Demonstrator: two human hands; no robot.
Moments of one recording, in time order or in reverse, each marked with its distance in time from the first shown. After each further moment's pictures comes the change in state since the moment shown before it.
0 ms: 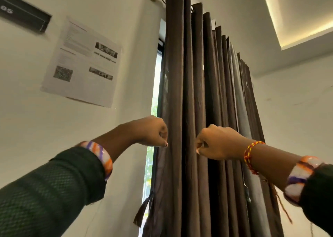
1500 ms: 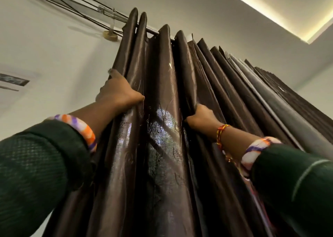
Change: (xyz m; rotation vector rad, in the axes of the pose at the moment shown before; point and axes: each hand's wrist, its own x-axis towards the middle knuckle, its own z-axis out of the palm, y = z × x) left_hand 0.355 -0.030 0.036 0.149 1.053 -0.575; right_hand 0.329 0.274 0.117 0.957 0.809 0.123
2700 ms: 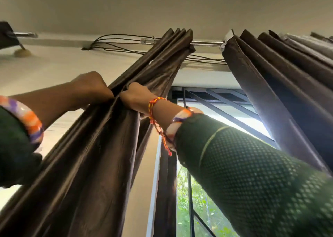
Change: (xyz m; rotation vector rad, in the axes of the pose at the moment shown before) left_hand 0.020 -0.058 -0.163 0.412 -0.015 -0.020; right_hand -0.018 -0.236 0.087 0.499 -0.310 -0.496
